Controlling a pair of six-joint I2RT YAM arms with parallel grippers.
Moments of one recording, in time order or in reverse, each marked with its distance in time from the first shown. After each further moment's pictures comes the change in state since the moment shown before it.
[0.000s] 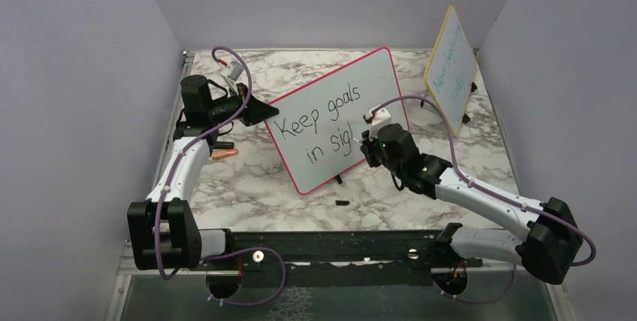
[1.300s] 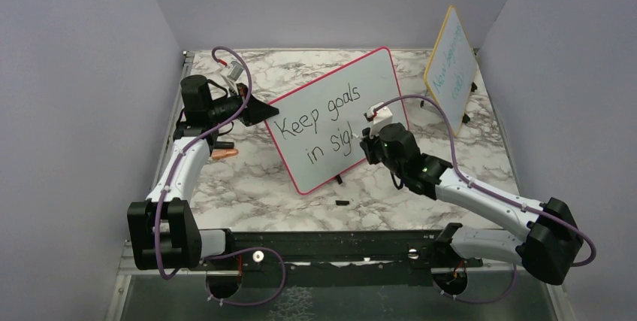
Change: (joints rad) left arm 0.000 0.000 0.000 0.000 0.000 0.000; right arm -0.002 -0.004 -0.012 0.059 0.025 -0.024
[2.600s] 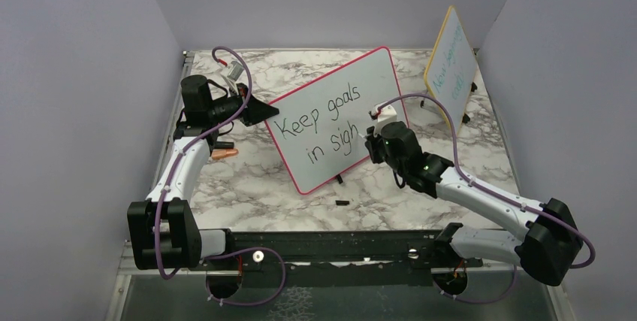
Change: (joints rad) left arm -0.001 0.002 0.000 0.000 0.000 0.000; right arm -0.037 0.002 -0.001 -0.029 0.020 0.037
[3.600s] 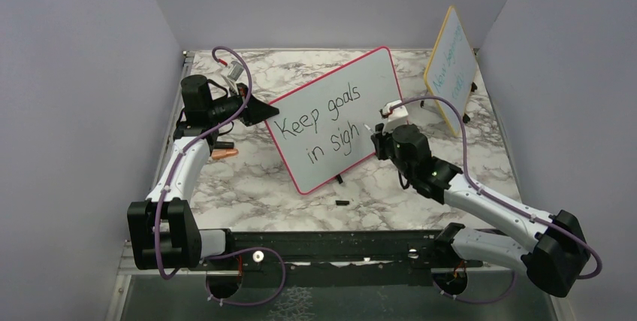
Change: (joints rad) left arm 0.000 0.000 0.002 -0.003 0.000 0.000; right arm -0.020 -0.092 -0.060 0.080 0.046 -0.037
